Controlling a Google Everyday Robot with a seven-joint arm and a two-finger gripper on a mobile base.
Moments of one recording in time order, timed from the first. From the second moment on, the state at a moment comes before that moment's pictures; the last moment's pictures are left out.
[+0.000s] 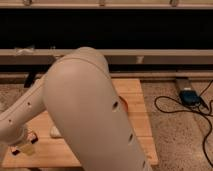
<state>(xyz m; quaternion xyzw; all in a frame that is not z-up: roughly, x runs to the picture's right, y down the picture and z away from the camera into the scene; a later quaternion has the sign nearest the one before) -0.380 0.236 0.685 -0.25 -0.10 -0.24 0.93</state>
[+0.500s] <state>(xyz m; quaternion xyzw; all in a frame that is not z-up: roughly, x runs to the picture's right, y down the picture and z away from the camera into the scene) -0.407 0.248 0.720 -0.27 -0.12 -0.27 0.92</state>
